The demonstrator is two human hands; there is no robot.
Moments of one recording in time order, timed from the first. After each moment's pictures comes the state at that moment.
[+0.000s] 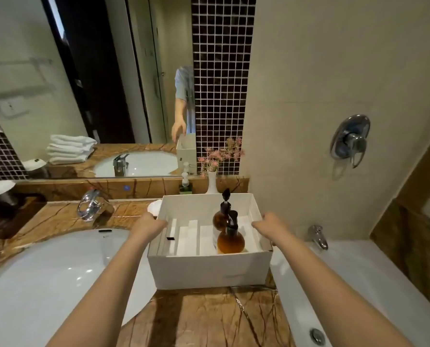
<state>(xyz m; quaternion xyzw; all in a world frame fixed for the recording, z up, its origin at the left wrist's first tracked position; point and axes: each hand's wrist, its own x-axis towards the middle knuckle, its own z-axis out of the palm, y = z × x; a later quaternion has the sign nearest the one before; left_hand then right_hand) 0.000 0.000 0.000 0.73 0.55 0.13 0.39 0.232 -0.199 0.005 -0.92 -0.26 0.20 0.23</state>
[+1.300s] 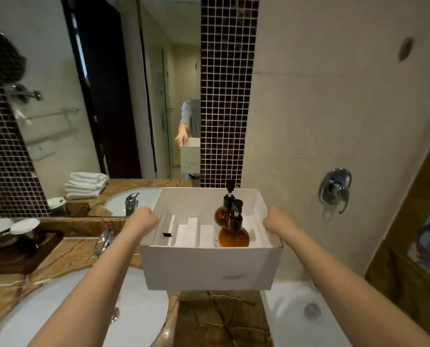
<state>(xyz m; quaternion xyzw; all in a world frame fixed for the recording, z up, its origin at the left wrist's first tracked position) -0.022 -0.003 0.175 0.80 0.52 0.15 0.25 0.226 -0.211 0.190 -0.94 -0.31 0.09 0.14</state>
